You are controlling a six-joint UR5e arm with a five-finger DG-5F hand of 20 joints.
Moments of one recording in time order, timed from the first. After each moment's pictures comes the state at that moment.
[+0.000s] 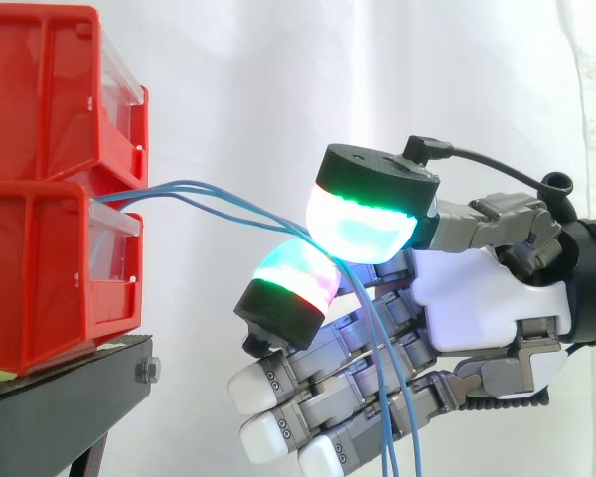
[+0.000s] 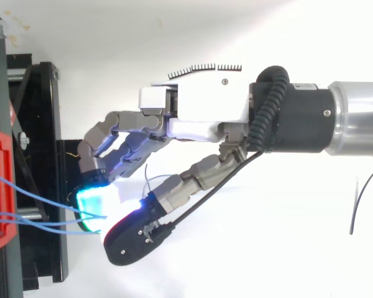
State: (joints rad) arm 0.10 -2.33 -1.11 -2.93 -1.44 0.06
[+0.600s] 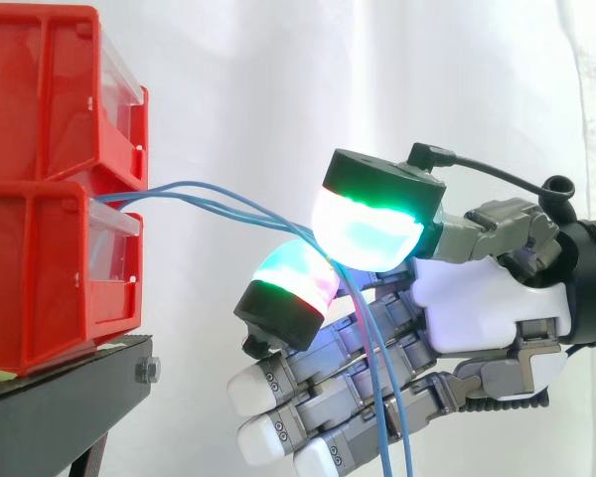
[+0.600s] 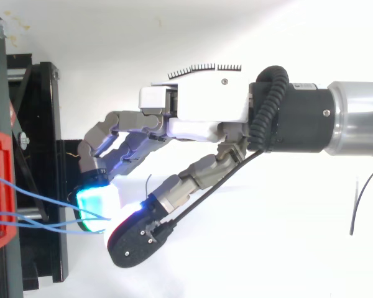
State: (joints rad) arm 0.10 -2.33 -1.11 -2.93 -1.44 0.06
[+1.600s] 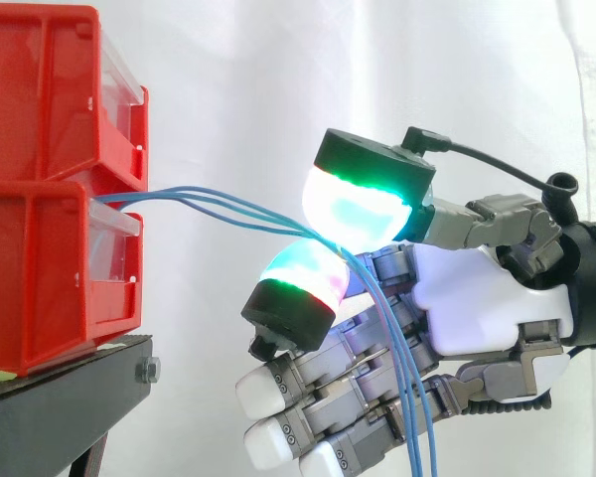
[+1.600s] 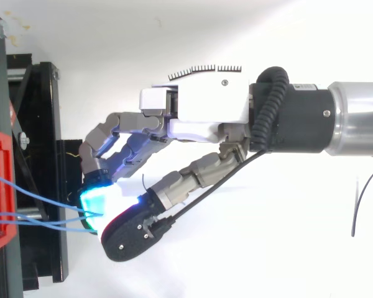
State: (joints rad) arm 0.10 -2.33 -1.11 -2.94 -1.44 0.06
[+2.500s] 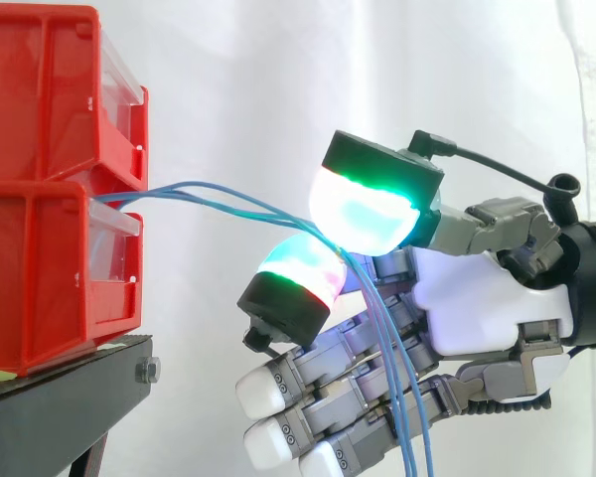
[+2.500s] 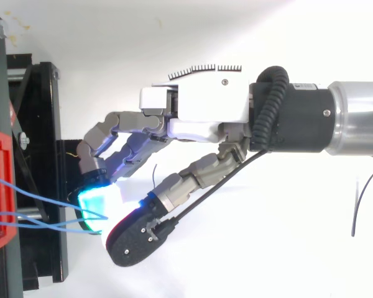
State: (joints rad) arm 0.10 -2.33 -1.11 -2.94 -1.45 0.06
